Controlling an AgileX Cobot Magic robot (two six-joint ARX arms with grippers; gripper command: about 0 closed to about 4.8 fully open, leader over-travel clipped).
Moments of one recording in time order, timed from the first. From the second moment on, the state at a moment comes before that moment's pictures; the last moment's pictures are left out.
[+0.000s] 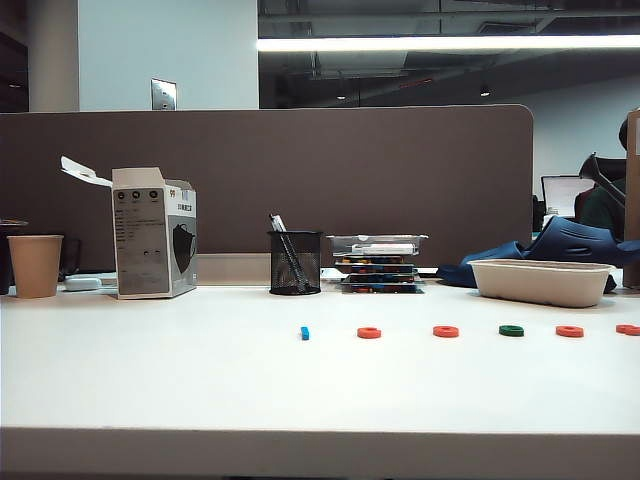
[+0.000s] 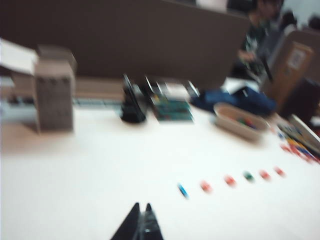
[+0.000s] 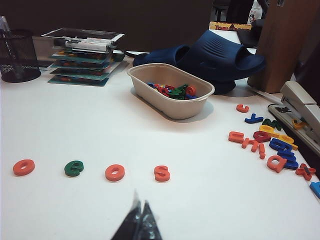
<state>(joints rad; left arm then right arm) -0.04 0.15 0.71 -0.66 0.38 -0.15 0.08 0.00 0.01 -0.07 0.05 -0.04</state>
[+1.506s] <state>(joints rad) -0.72 1.17 1.50 -0.85 0.15 -0.61 0.08 0.00 0.01 -0.07 0.05 -0.02</state>
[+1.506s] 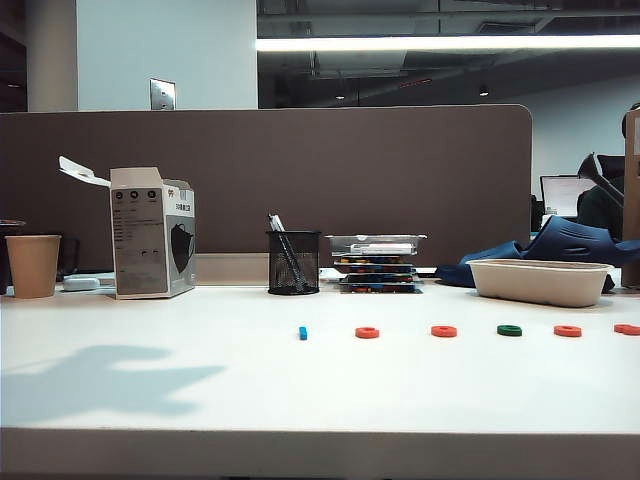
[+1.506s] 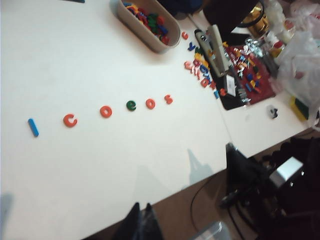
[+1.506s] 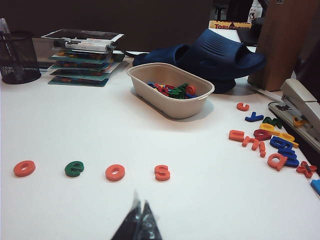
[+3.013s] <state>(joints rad) -0.73 1.18 1.50 -0.82 0.11 -0.63 0.20 0.92 1.12 -0.68 -0.13 0.11</state>
